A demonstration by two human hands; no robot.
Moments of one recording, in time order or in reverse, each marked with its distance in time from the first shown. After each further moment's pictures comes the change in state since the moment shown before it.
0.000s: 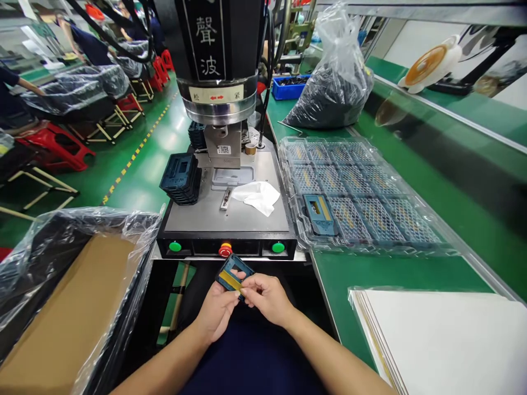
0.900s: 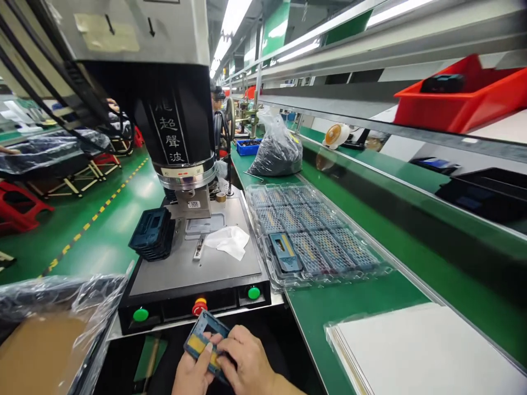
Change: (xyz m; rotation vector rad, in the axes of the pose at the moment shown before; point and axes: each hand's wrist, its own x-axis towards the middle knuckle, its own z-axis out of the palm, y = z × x) left_hand 0.019 -0.021 -0.010 0.095 0.358 0.023; right_hand -0.008 0.006 -0.002 -0.657 0.178 -0.483
